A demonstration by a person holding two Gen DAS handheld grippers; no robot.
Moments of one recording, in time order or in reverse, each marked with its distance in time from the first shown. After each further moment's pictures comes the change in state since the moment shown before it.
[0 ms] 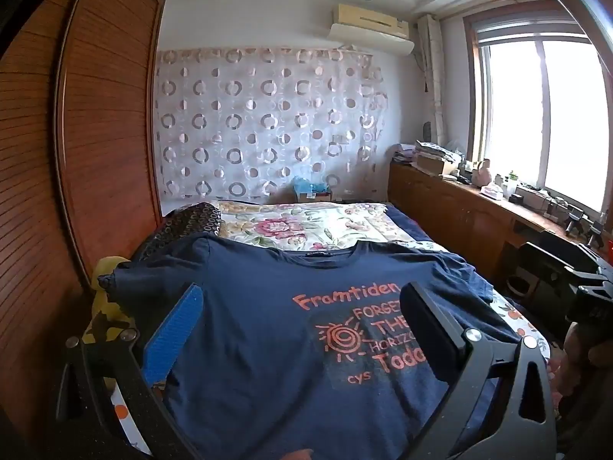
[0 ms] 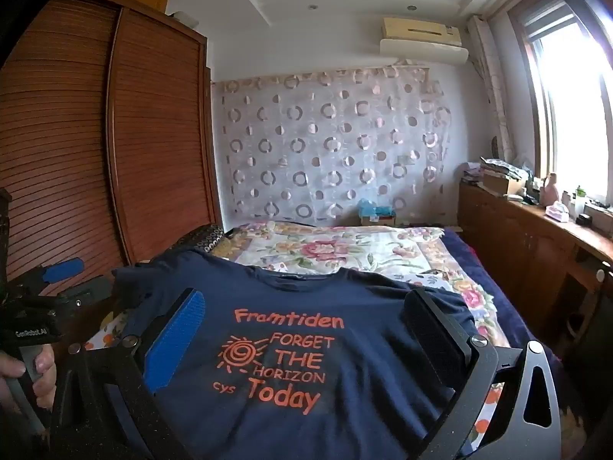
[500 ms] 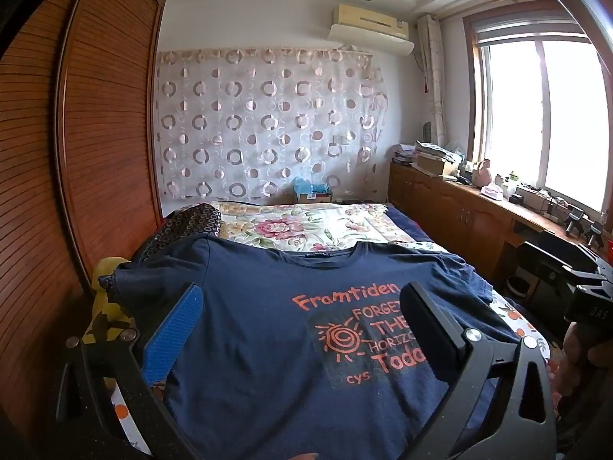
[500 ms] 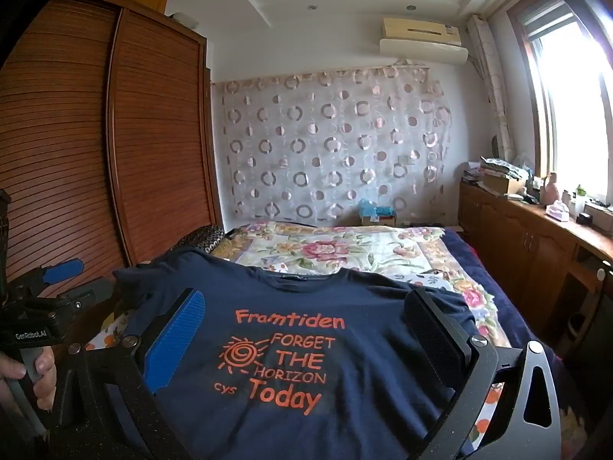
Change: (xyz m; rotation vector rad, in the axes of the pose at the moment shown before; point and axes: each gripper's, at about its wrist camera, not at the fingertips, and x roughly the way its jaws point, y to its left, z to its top) left arm -0.001 -0.001 0.000 0.010 -0.012 0.006; right arm -0.001 0.002 0.000 0.006 -0.013 0.003
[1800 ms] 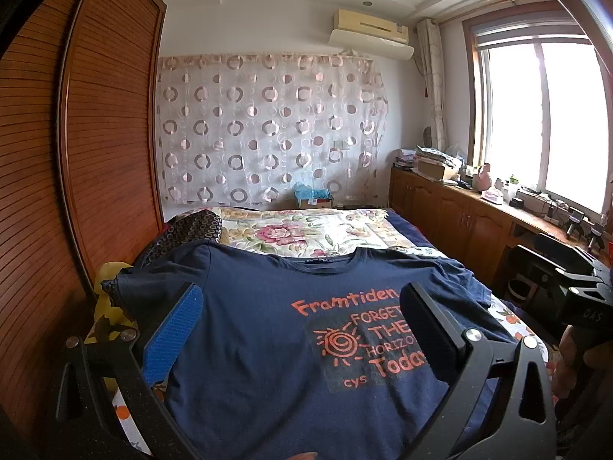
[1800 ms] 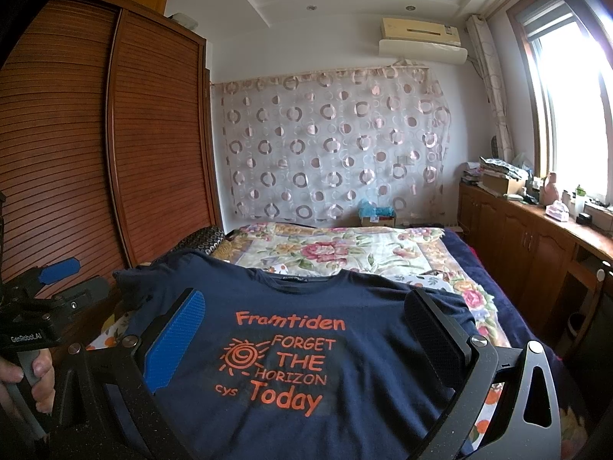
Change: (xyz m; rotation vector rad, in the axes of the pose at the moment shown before) left arm -0.009 0.000 0.005 0.003 -0.010 -0.001; right arm 0.001 -0.002 0.000 0.006 -0.002 0.004
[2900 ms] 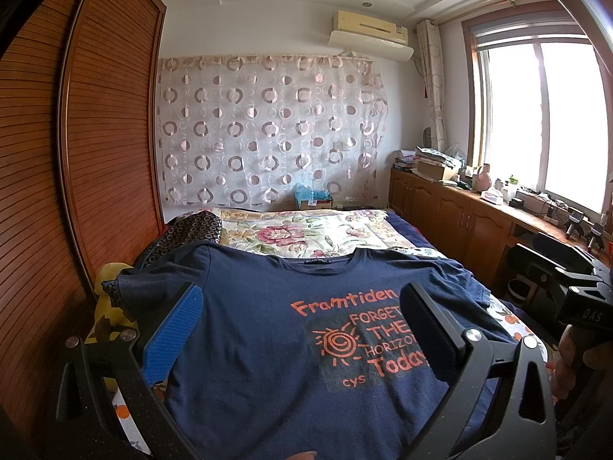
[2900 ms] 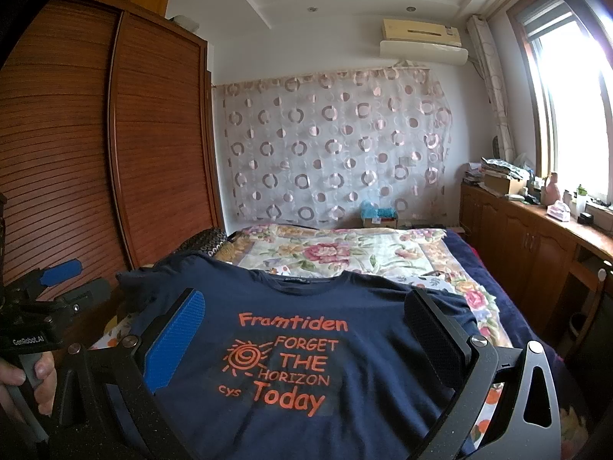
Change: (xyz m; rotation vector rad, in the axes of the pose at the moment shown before) left arm -0.001 0.003 -0.001 0.001 -0.005 0.000; right arm 0.000 -0.003 0.000 0.002 -0.006 0.004
